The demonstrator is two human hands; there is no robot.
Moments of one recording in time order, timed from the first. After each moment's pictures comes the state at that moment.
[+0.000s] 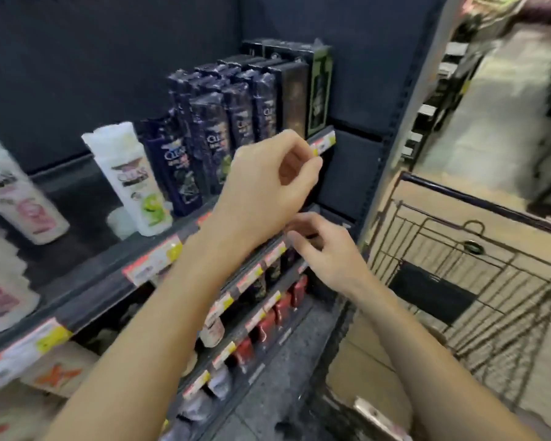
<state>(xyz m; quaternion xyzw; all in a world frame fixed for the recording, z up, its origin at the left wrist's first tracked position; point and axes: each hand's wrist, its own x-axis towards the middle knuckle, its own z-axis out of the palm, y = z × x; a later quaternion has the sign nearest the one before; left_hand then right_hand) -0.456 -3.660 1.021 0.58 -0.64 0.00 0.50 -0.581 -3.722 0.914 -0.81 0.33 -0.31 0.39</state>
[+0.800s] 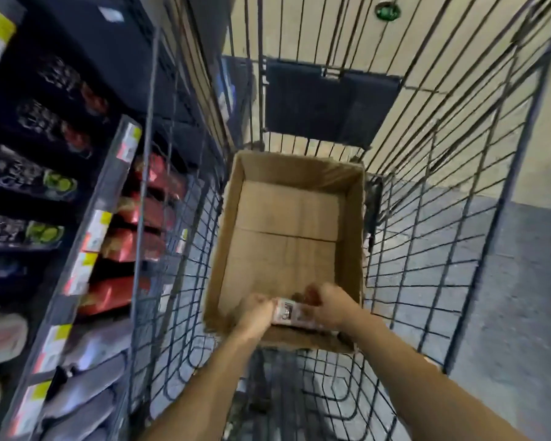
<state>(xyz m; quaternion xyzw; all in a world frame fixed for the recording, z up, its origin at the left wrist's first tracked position) -0.708 -3.733 0.384 0.76 -0.19 -0.62 0.02 -0.872 -3.752 0.422 -0.53 0.63 0.15 0.54</state>
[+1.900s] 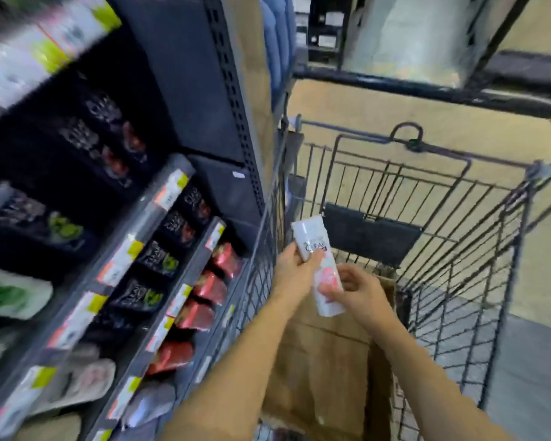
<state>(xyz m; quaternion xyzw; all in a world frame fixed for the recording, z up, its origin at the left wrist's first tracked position) -0.691 -3.907 0.602 0.65 -0.34 -0.56 0.38 -0.834 -3.877 0.591 -0.48 0.62 -0.30 0.55</state>
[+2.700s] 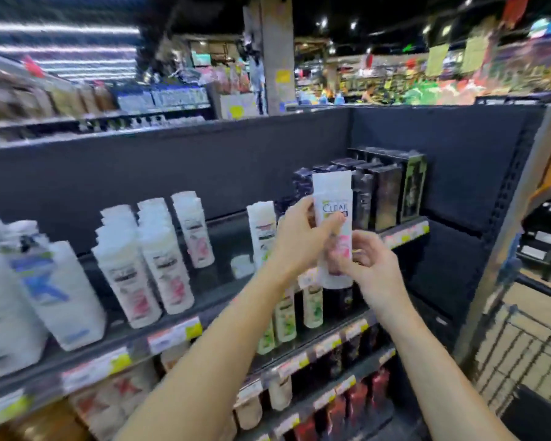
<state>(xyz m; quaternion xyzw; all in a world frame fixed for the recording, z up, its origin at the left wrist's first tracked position) -0.425 -3.609 1.055 0.66 -0.46 -0.10 0.59 -0.532 -3.695 0.985 -0.68 0.17 -0.44 0.57</state>
